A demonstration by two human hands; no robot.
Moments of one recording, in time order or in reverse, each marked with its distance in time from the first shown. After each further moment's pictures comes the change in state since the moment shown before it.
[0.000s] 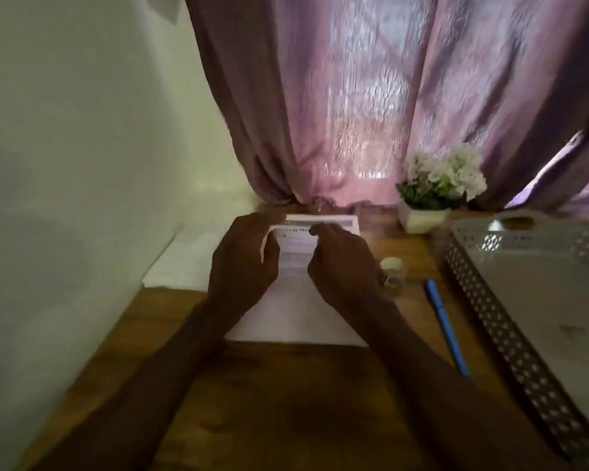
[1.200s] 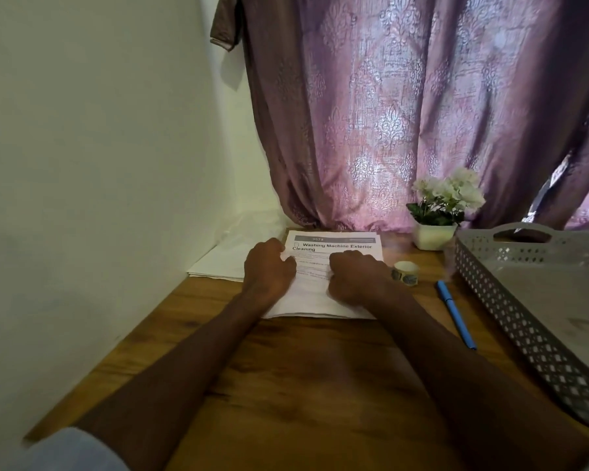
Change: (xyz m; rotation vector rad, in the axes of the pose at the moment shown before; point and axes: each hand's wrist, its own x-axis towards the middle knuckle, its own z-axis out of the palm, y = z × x) left_hand -0.007 -0.002 0.009 0.049 -0.094 -0.515; right_hand -0.015 -0.006 -0.015 -0.264 -0.376 0.015
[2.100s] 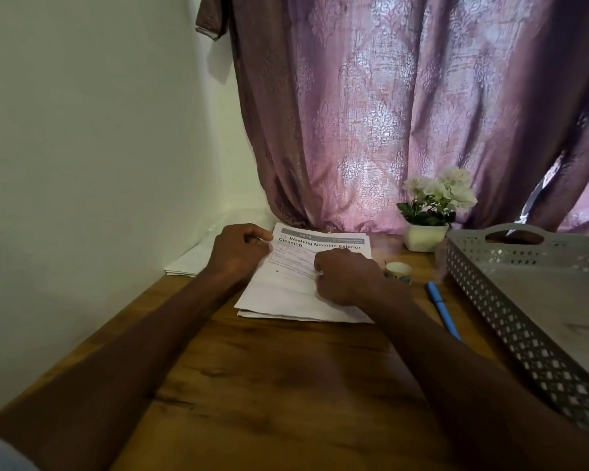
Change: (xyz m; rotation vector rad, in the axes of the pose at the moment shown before) left_hand 0.018 -0.012 -0.019 -0.474 -0.049 -0.017; right_hand 0.006 0.011 0.000 -0.014 -0.003 -0.085
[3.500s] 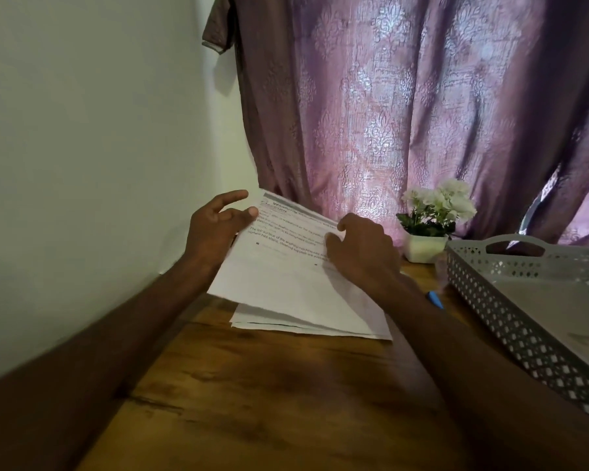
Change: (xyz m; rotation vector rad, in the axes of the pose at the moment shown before) left_hand 0.014 0.012 -0.033 -0.433 0.022 0.175; right_hand 0.011 0.014 -0.015 0.372 0.509 0.188
